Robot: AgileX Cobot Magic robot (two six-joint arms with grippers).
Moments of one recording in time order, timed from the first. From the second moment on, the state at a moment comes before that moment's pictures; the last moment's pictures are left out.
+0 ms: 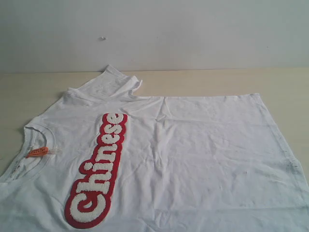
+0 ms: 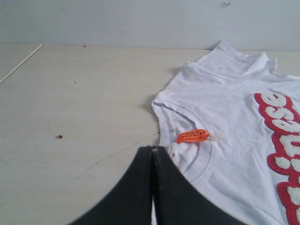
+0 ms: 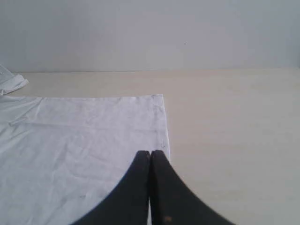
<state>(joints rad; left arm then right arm) 0.04 0.01 0.00 -0.05 0.37 0.02 -0.13 0.01 -0.01 -0.01 0.32 0.04</state>
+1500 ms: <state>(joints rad) 0.04 0.01 0.00 -0.08 -0.09 0.02 -0.13 0.01 -0.01 0.09 0.05 0.11</state>
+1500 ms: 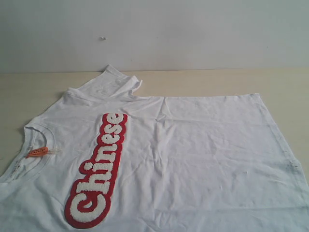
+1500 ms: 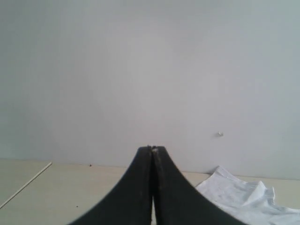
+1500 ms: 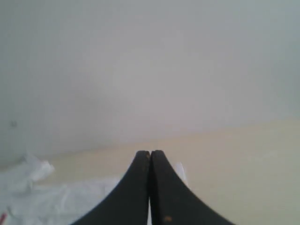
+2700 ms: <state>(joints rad) 0.04 0.01 -0.09 -0.09 -0.02 -0.50 -0.13 0.01 -0.12 0.23 -0.07 0.21</state>
